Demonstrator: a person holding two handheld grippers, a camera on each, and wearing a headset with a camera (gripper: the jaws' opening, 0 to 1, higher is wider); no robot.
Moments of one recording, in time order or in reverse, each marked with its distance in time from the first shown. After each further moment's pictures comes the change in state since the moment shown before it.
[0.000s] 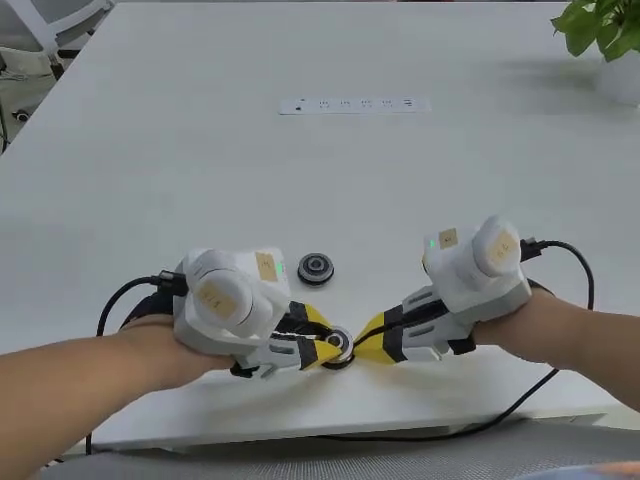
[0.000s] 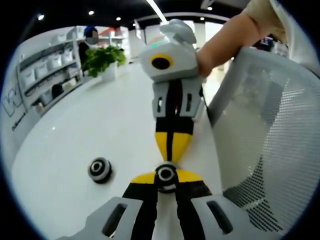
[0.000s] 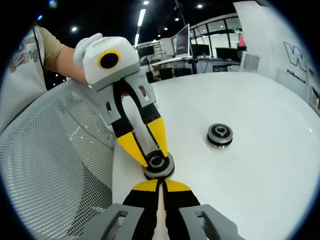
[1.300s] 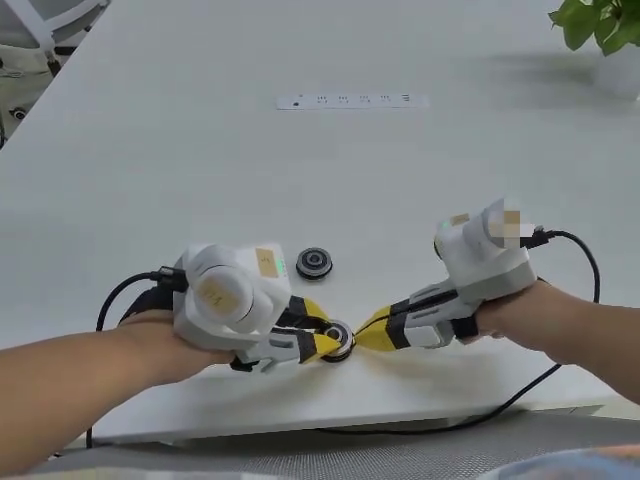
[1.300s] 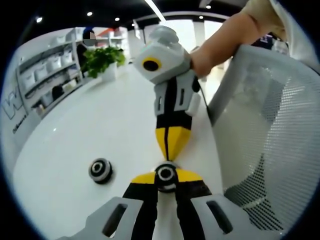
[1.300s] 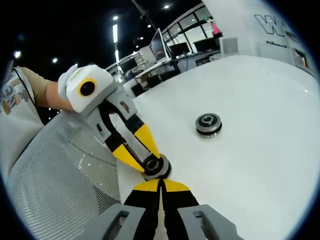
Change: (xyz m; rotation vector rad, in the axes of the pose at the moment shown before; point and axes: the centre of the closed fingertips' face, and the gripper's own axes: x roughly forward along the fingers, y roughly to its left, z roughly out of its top) left arm 0.000 0.000 -0.001 0.017 0.005 0.010; right arm -0.007 -0.004 0.003 0.279 -0.083 0.030
